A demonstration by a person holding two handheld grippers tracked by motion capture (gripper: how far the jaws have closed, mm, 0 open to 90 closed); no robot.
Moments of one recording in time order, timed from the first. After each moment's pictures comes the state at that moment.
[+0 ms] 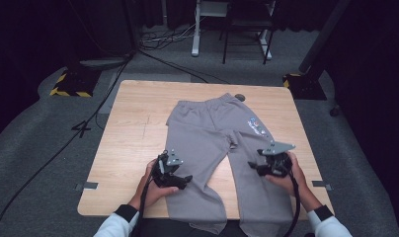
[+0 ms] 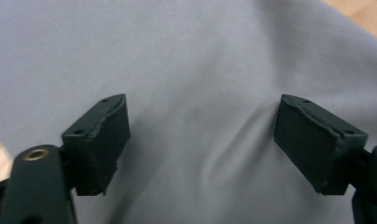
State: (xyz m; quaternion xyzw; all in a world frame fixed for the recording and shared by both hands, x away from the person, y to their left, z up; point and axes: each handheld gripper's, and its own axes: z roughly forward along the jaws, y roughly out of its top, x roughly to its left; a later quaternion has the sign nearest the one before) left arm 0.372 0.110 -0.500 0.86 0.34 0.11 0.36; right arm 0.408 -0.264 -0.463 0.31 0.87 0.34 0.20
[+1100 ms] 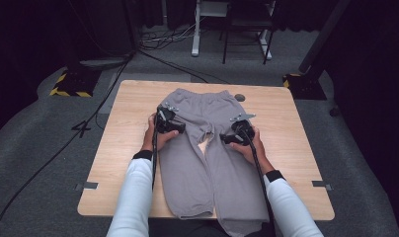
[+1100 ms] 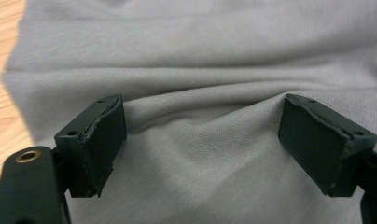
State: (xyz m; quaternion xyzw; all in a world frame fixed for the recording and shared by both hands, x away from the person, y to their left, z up) left arm 0.544 0.134 -0.494 0.81 0.46 0.19 0.29; right arm 0.517 -0.169 -0.495 0.40 0.83 0.33 0.18
